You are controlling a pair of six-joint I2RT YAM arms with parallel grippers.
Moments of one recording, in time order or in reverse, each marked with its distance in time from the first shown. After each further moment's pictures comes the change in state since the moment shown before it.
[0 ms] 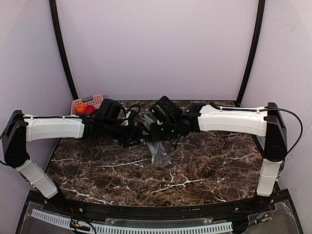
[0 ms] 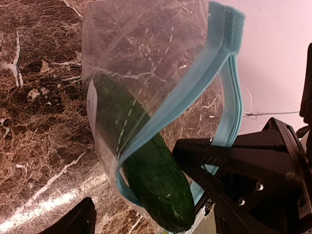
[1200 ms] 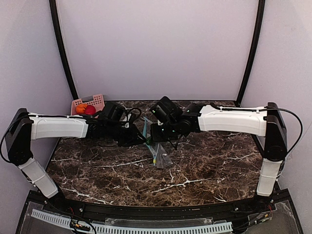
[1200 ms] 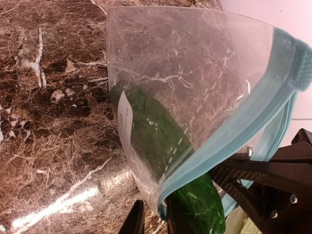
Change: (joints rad) left arm 0.000 0.044 0.009 -0.046 -0.070 0.049; right arm -0.008 0.000 -0.010 0.001 -0.039 0.012
